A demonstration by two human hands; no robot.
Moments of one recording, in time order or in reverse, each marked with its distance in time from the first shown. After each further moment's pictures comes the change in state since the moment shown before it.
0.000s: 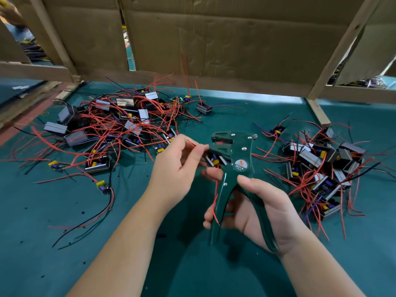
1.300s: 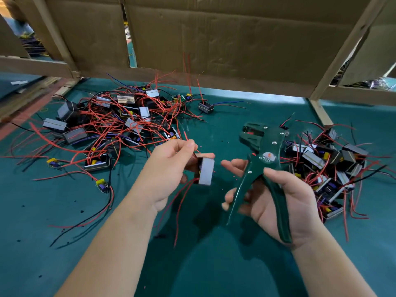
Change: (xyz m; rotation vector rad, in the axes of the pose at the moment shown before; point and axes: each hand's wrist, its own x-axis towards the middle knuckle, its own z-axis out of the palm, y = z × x) left_hand 0.004 0.023 -0.015 -0.286 -0.091 -0.476; right_hand -0.002 -0.013 -0.019 0.051 0.096 -0.123
